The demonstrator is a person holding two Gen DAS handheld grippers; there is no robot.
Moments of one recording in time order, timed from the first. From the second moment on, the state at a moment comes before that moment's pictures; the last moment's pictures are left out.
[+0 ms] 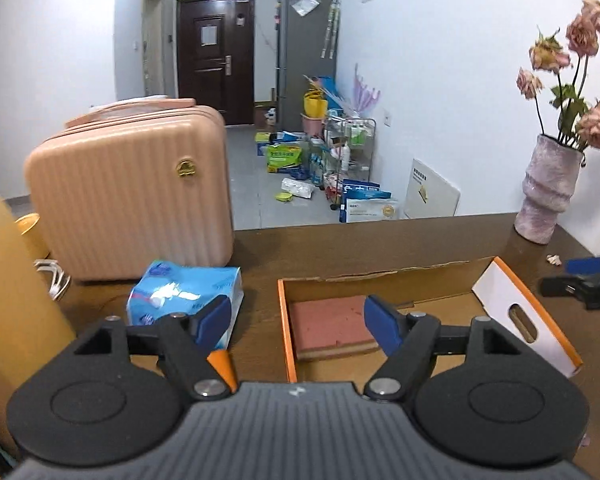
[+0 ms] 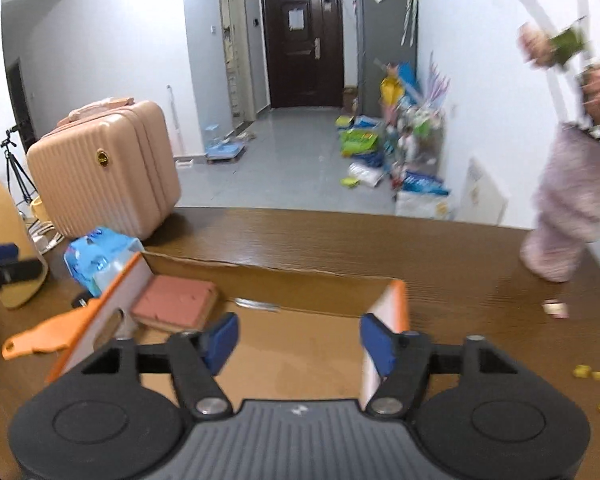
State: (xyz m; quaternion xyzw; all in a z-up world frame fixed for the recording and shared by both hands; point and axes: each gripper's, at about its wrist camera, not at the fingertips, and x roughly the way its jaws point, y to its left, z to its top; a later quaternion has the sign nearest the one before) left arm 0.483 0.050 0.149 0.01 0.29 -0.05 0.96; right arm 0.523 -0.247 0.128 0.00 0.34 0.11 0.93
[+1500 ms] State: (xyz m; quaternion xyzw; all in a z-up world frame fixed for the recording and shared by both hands) left arm 0.100 0.009 0.024 -0.02 0.21 -0.08 0.97; right arm 0.100 -0.246 0.000 0.06 0.20 0.11 0.97
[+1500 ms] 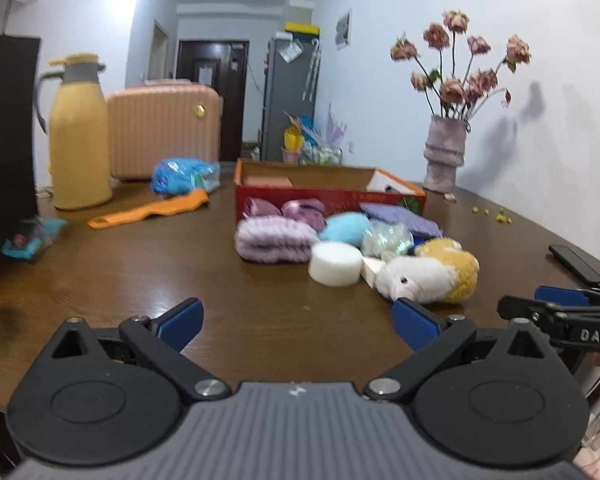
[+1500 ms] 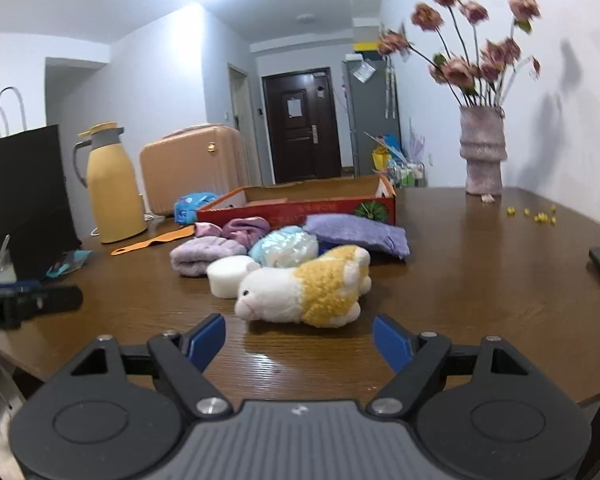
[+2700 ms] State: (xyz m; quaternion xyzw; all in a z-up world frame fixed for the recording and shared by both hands) left arm 0.219 -0.038 -0.014 -0.19 0.36 -0.28 0.87; right arm 0.187 -0.286 -0.020 0.21 0.25 0.16 0.93
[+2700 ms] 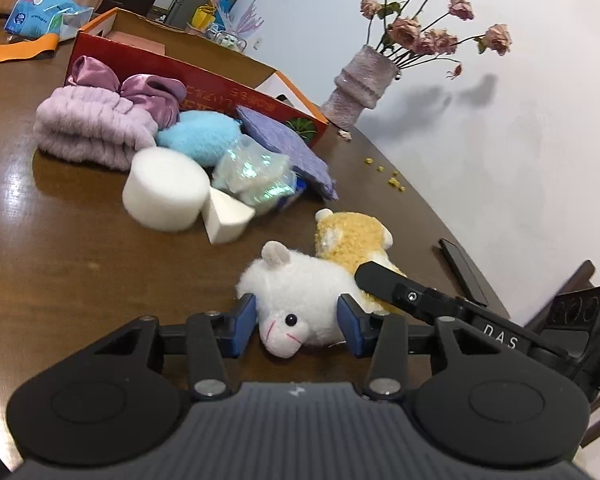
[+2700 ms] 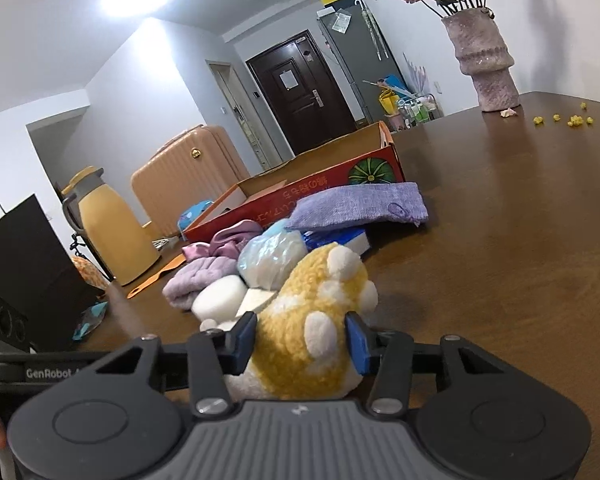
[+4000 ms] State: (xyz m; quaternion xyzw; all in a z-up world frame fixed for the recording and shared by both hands) left arm 0.496 -0.060 0.021 -0.14 0.41 -0.27 0.86; right arm 0.484 -0.271 0.042 0.08 0.32 0.10 0.94
